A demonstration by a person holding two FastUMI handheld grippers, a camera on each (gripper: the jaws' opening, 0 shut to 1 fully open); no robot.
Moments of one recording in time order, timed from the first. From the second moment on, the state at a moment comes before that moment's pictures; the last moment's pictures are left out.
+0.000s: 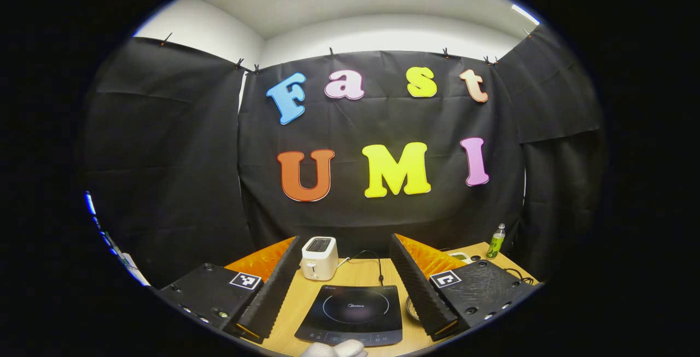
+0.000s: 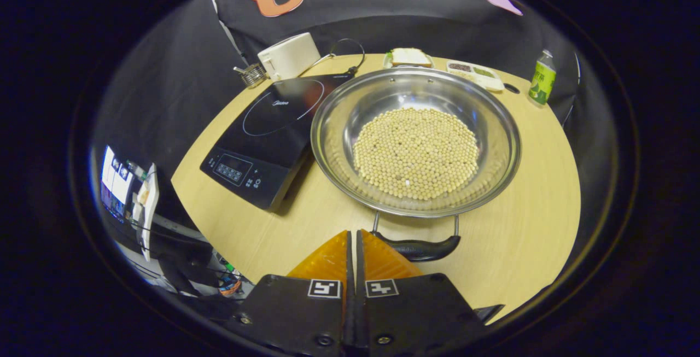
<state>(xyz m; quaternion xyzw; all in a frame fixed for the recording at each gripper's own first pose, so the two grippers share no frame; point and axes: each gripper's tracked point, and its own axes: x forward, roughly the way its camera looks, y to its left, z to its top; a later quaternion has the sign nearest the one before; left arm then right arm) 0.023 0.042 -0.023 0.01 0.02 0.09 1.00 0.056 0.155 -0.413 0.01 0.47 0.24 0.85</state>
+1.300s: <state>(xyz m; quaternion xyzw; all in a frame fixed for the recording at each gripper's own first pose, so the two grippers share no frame) 0.038 0.035 -0.037 0.01 0.02 0.10 0.99 0.113 0.026 -0.426 -0.03 0.49 0.15 0.86</state>
